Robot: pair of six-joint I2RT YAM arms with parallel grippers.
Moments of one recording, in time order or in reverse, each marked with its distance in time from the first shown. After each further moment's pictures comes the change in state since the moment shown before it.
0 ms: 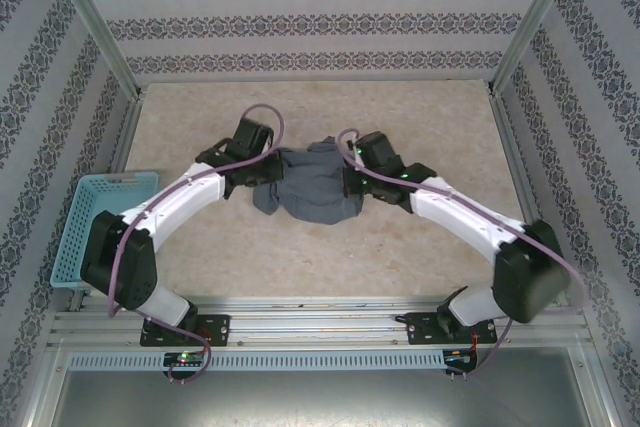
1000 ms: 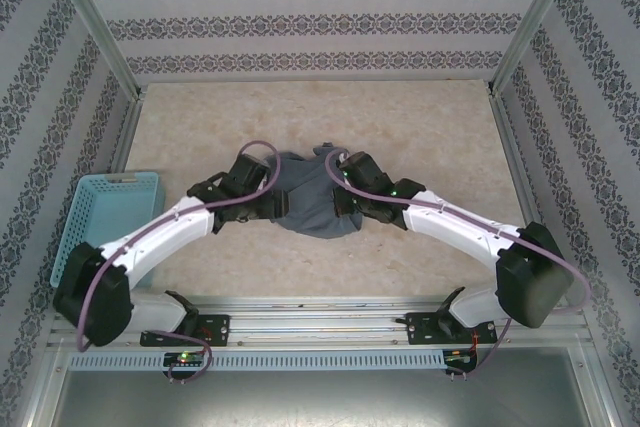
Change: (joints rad) left arm -0.124 -0.225 -0.346 0.005 -0.039 -0.007; right arm 0.142 0.019 -0.076 0.029 0.047 0.085
